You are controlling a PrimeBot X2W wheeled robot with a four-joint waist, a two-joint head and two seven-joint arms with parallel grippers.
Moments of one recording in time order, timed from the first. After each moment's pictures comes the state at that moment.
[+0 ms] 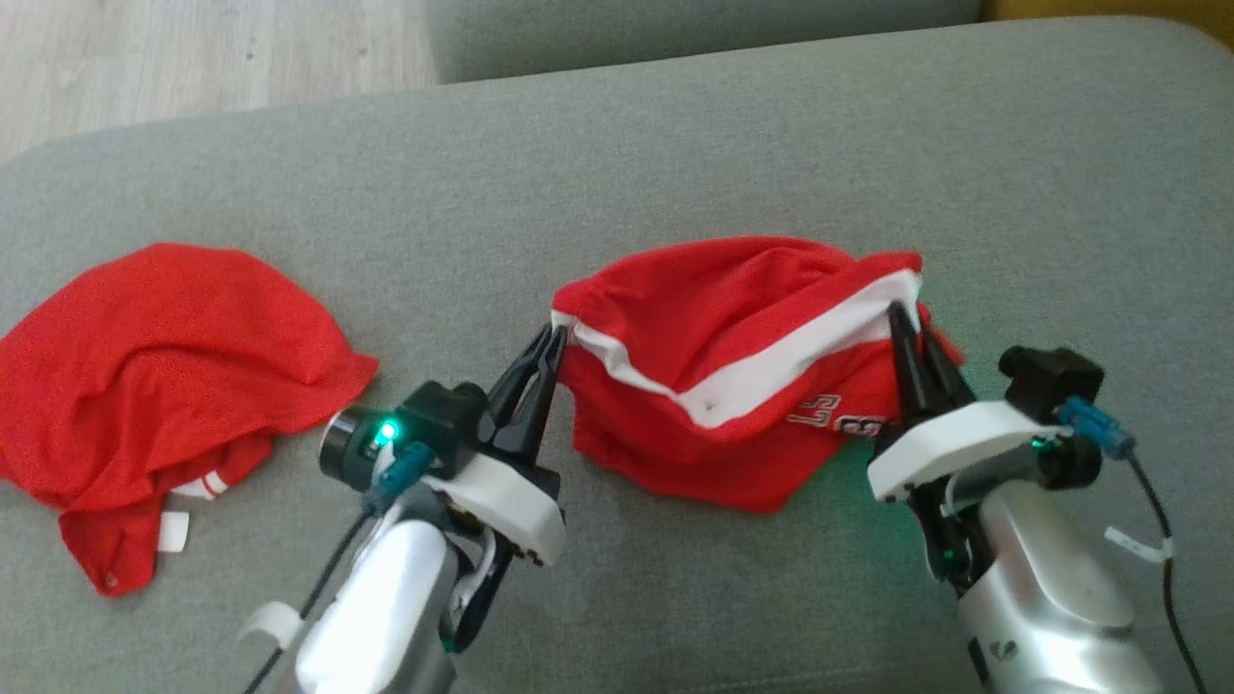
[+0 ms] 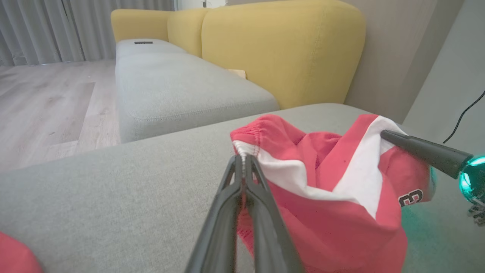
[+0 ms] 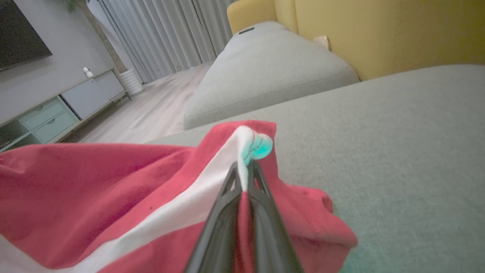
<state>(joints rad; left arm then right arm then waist) -0.31 0.05 -0.49 0.39 -0.20 -0.03 -0.26 -0.38 -0.05 0.17 0.67 0.35 0.12 -0.21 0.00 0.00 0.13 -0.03</state>
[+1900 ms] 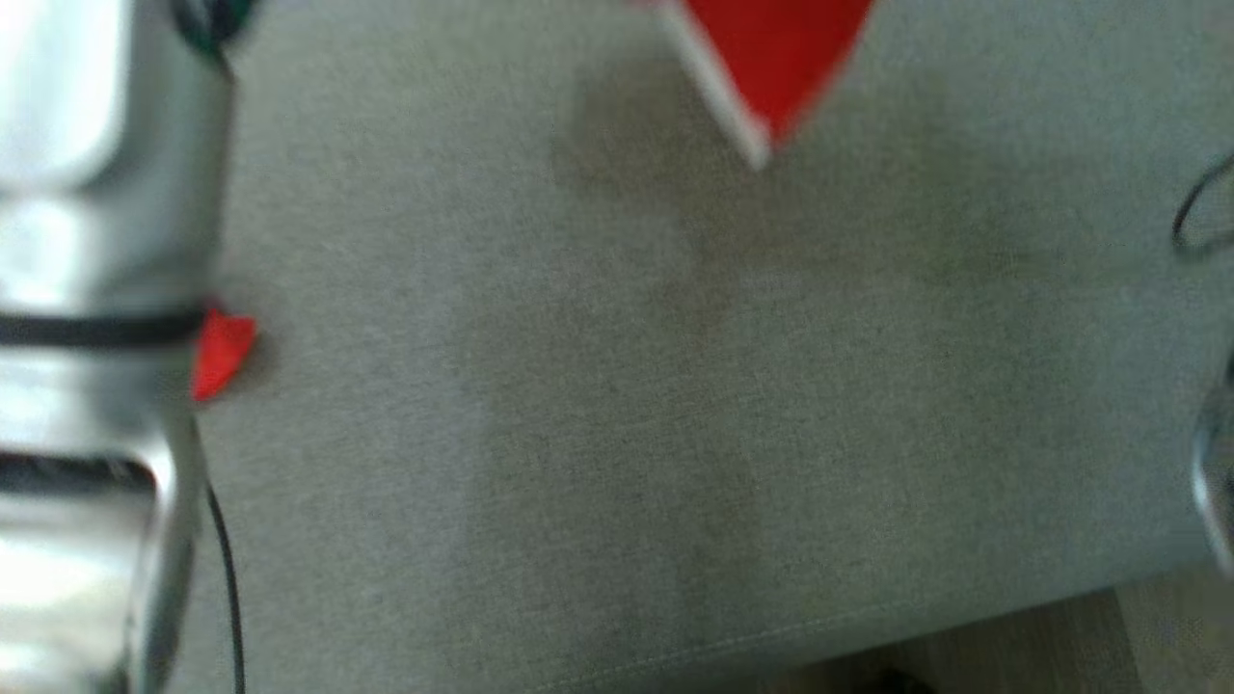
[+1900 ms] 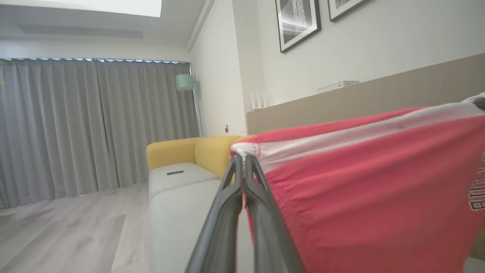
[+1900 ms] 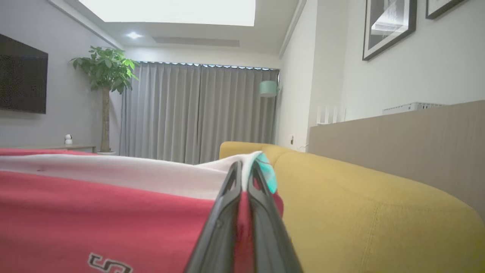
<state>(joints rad) -1.15 0.13 -0.29 0.47 -0.17 -0.10 -0.23 -1.14 -0.20 0.06 0.44 0.20 0.12 -0.05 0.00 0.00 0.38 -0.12</state>
